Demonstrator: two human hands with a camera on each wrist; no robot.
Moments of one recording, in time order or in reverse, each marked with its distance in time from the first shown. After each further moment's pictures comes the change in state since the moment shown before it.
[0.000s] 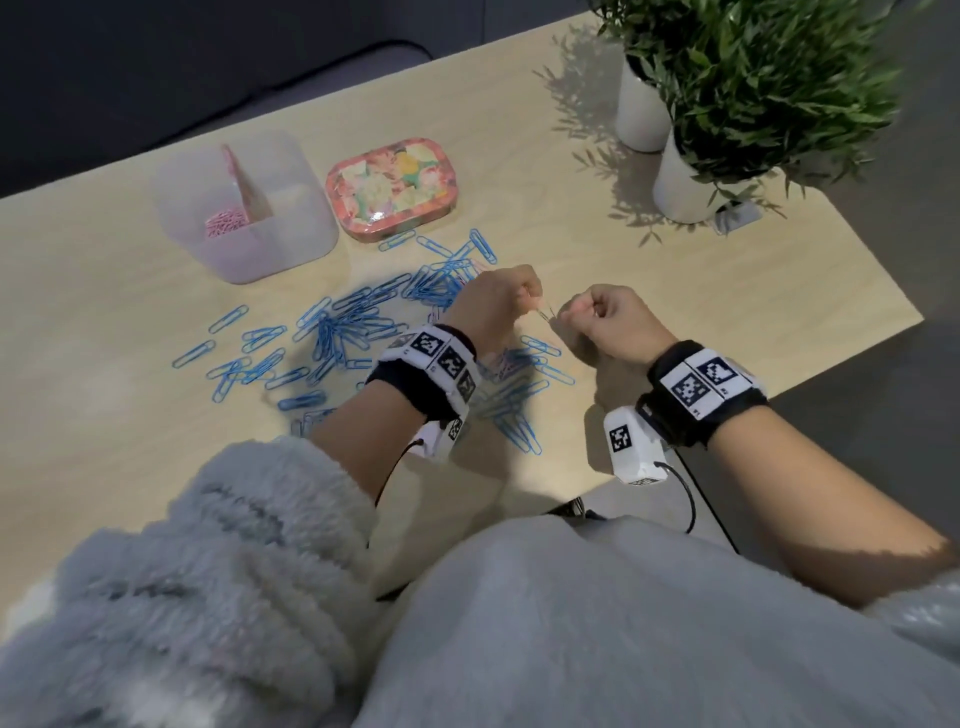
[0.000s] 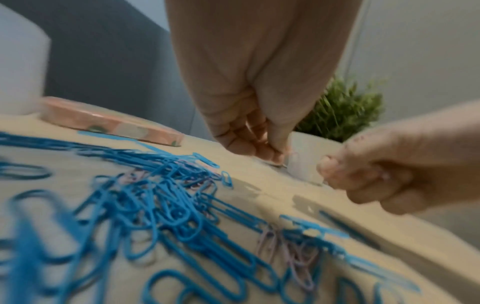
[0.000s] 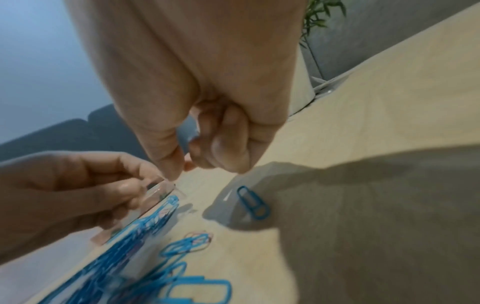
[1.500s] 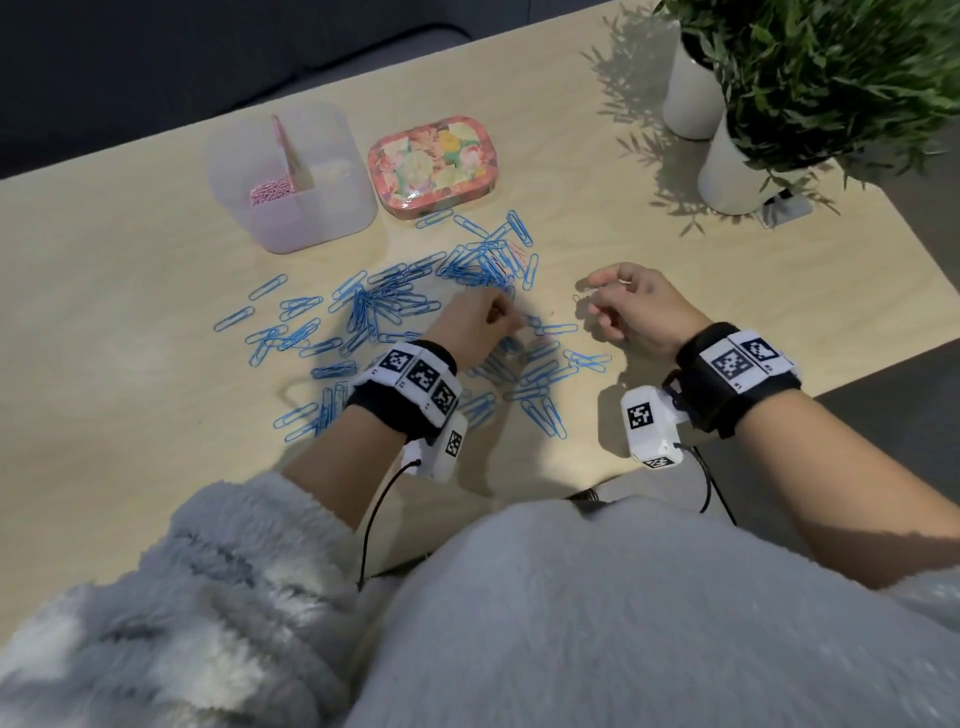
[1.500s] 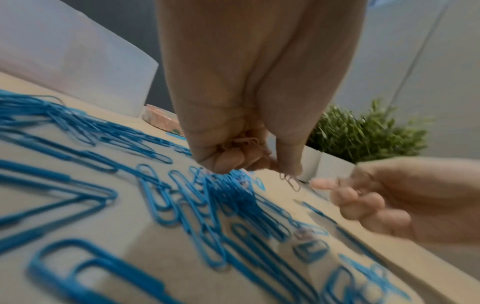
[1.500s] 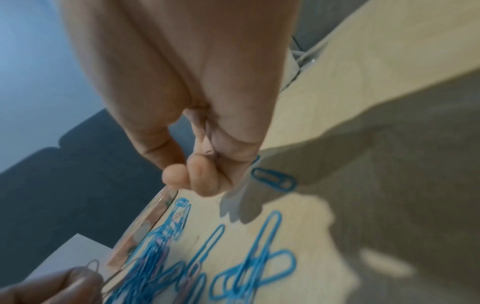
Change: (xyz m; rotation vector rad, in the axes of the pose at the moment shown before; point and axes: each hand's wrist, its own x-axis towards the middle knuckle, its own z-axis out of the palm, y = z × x) left_hand -0.053 -0.023 -0.013 -0.136 -0.027 -0.283; right_hand -0.004 -0.018 0.009 0.421 -0.080 0.192
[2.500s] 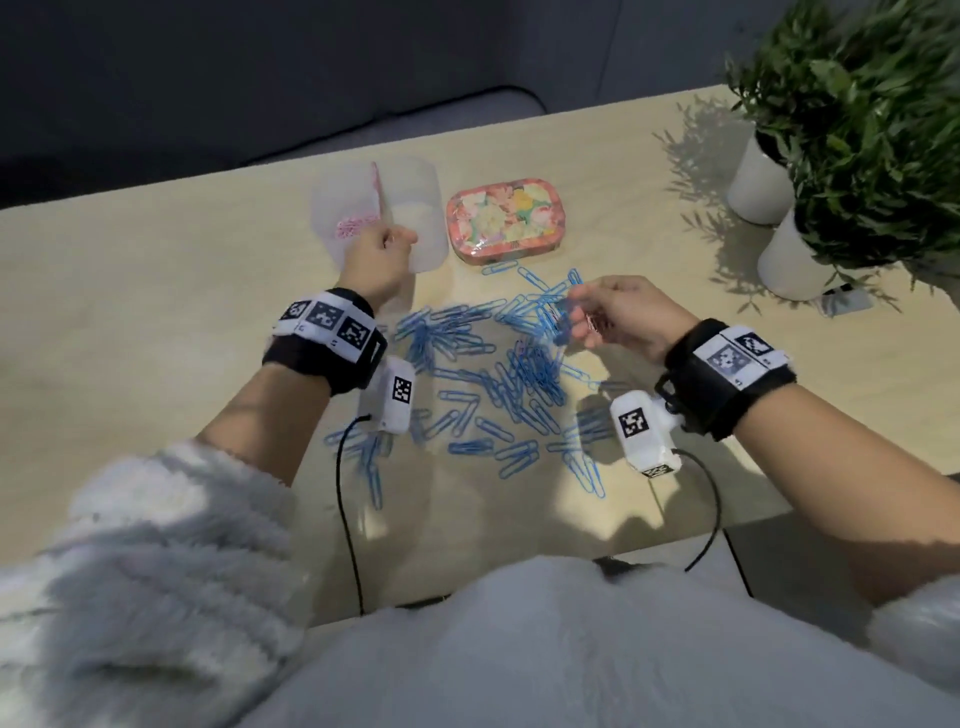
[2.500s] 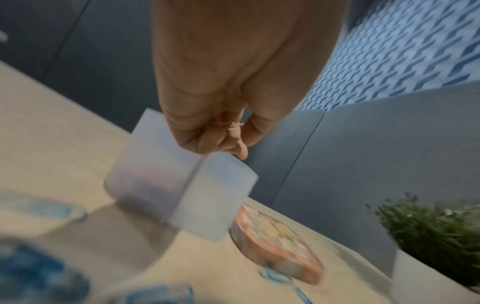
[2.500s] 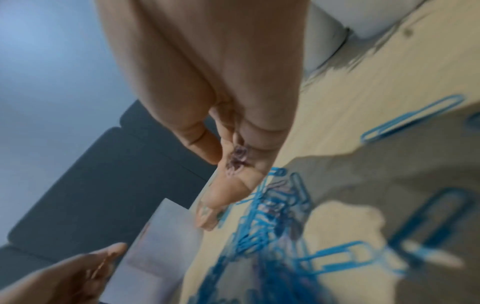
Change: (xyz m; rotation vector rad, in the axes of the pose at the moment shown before) left_hand 0.004 -0.049 -0.142 -0.352 0.568 -0.237; right_hand 0.019 -0.066 0.064 -0.053 -0.208 0.011
